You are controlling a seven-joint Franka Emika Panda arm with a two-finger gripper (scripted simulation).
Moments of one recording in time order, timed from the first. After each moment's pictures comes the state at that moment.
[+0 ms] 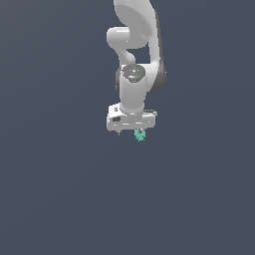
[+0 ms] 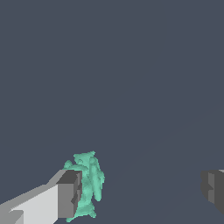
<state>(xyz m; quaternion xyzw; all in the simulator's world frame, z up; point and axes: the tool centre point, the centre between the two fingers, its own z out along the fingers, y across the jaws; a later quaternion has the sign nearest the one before) -0.049 0.013 0.133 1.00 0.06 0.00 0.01</state>
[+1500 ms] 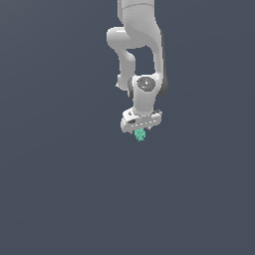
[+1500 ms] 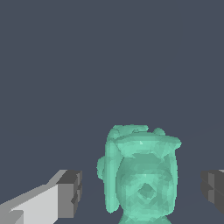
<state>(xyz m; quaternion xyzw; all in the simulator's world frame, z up) -0.112 0.068 0.057 0.99 0.14 0.00 0.00</state>
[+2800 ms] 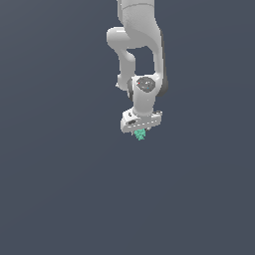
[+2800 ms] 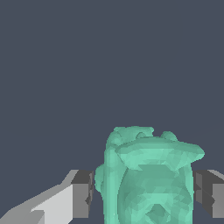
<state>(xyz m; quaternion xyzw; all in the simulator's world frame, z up) -0.108 0.067 0.058 0.99 0.14 0.00 0.00</state>
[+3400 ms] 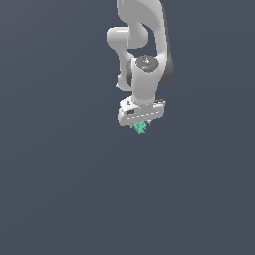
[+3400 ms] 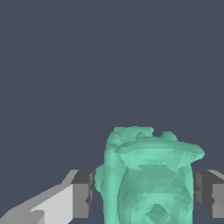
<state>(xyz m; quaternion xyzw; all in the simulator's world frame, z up) -0.087 0.059 0.141 0.99 0.14 0.00 0.00</state>
